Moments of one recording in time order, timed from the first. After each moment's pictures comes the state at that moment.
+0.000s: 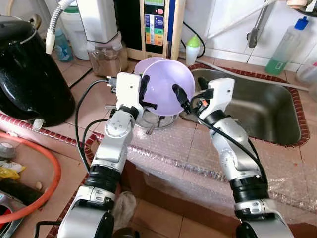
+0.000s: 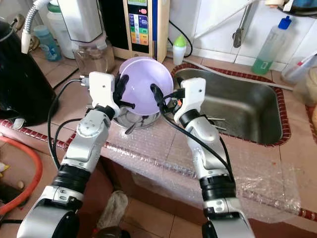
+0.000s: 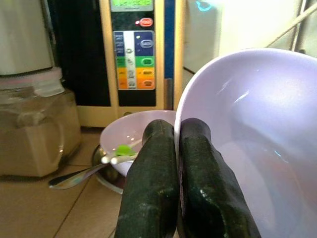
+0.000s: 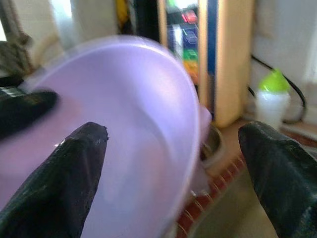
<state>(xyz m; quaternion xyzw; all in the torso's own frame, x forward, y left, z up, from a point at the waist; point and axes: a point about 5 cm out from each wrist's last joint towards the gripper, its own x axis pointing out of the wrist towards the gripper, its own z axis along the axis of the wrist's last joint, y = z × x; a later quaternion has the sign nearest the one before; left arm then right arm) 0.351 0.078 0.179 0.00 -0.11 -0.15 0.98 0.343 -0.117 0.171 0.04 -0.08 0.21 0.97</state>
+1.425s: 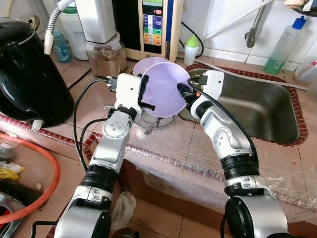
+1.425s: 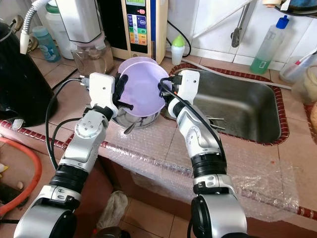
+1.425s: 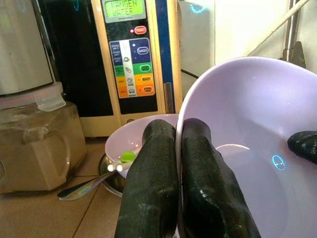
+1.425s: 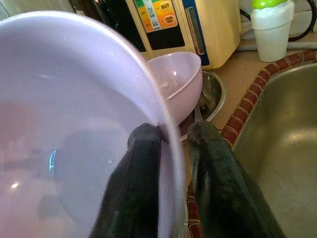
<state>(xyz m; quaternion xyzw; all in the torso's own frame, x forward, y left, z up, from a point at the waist) 0.351 0.081 0.177 0.04 -0.12 -0.16 0.98 0.371 -0.106 0.173 0.16 0.05 0.17 0.97</state>
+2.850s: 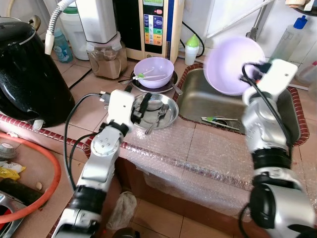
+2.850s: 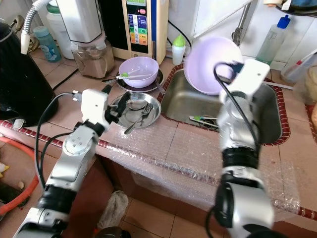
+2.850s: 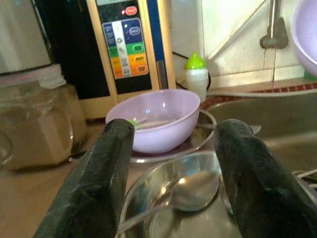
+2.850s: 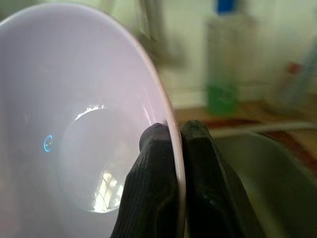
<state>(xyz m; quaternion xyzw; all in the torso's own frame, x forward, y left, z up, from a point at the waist) 0.319 0.107 0.152 0.06 -0.10 -0.18 0.98 0.375 -0.237 0.186 0.04 -0.05 -0.19 0.98</state>
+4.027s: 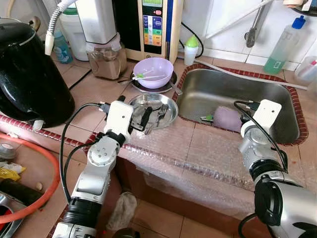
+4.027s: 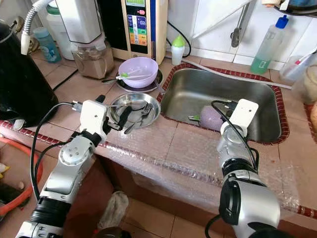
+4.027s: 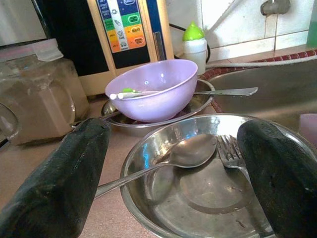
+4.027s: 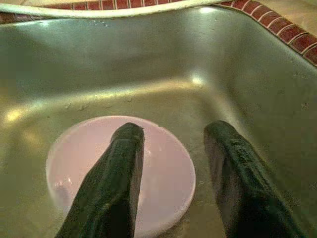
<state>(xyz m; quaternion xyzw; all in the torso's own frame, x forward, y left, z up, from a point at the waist) 0.306 0.112 0.139 0.09 -0.07 -0.17 0.98 0.359 -0.247 0.101 0.06 0.10 -0.24 0.96</state>
